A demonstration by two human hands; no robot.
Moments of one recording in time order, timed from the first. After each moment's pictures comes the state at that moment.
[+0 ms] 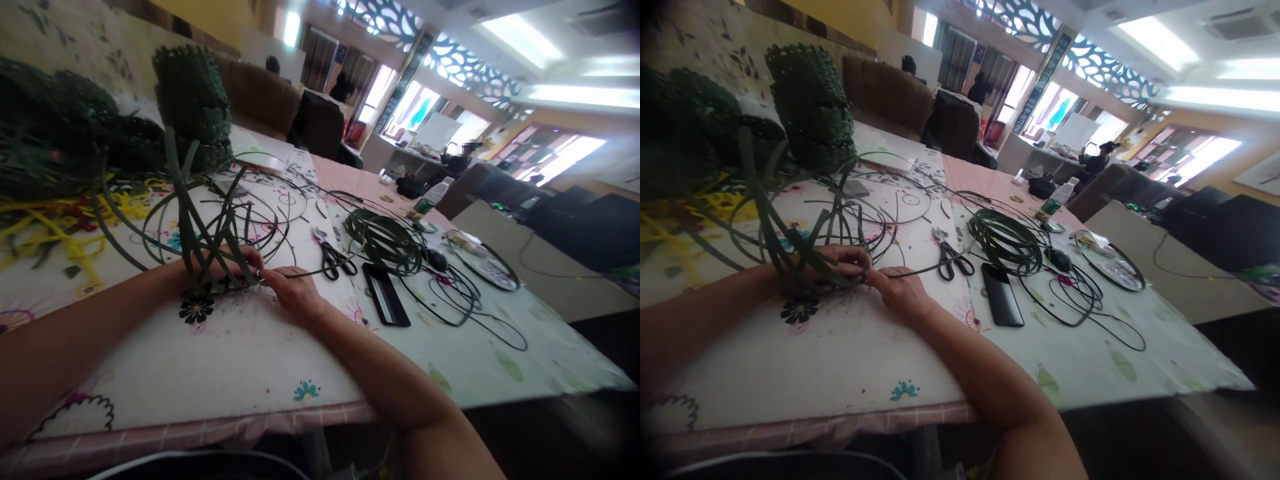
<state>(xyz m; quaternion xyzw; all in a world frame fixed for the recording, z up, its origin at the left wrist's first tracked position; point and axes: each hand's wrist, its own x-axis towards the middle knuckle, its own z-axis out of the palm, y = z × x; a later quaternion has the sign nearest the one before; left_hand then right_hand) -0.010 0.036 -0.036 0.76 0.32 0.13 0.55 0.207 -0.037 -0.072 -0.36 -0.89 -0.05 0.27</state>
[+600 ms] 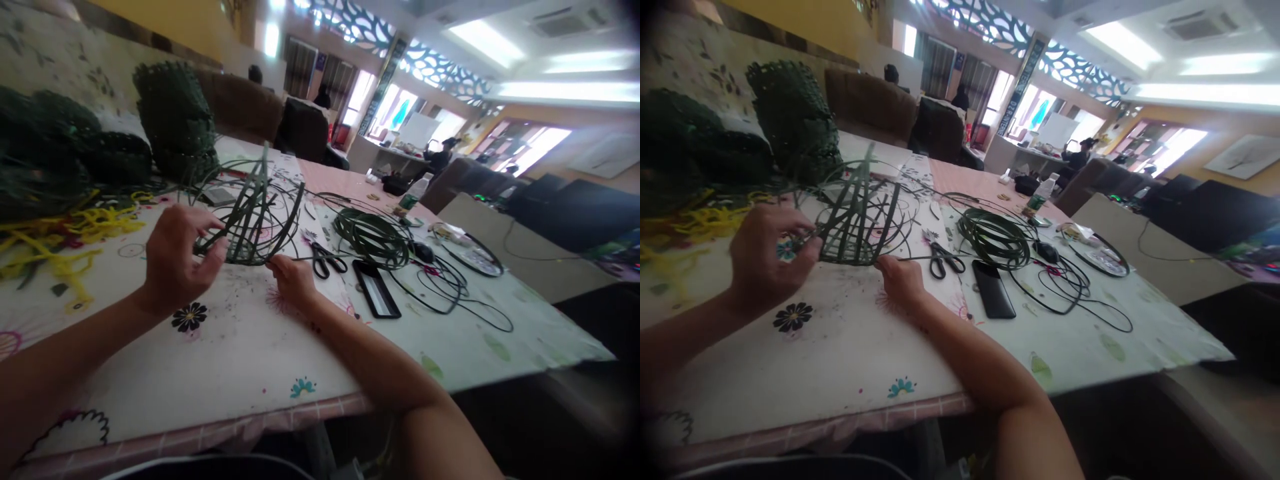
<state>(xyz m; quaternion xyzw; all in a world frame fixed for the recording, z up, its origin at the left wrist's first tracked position) -0.011 -0.017 0.016 0.77 0.37 0.52 0.02 0.208 -0.026 -0.064 -0.54 -0.78 -0.03 0.30</state>
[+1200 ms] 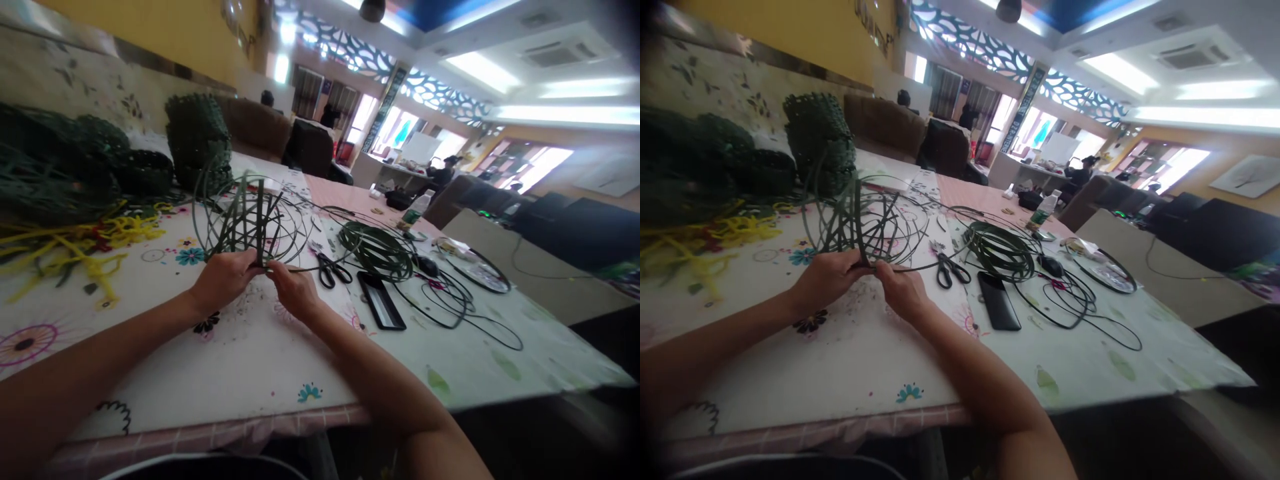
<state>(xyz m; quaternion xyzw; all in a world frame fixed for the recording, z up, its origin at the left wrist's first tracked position) 0.001 -0.002 -0.019 0.87 0.37 0.31 0.02 0.194 -0.031 -0.053 -0.46 -0.82 -0.14 0.30</state>
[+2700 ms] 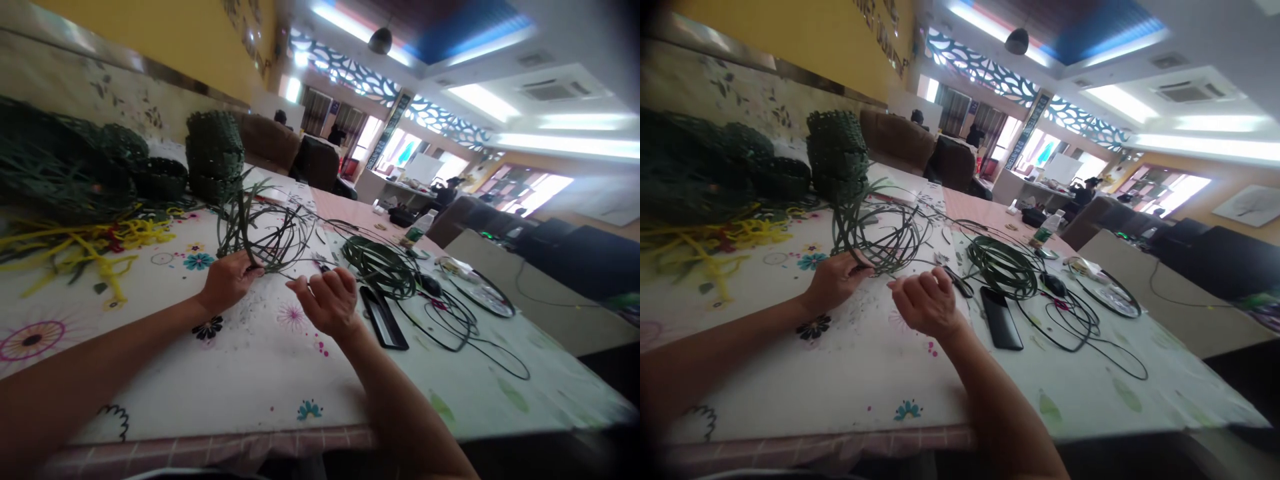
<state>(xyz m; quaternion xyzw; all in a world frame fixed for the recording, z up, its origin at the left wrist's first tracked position) 0.000 0.016 -0.043 0.81 0.34 0.48 0.04 0.220 -0.066 0.010 -0.30 -0.74 -0.51 0.31</state>
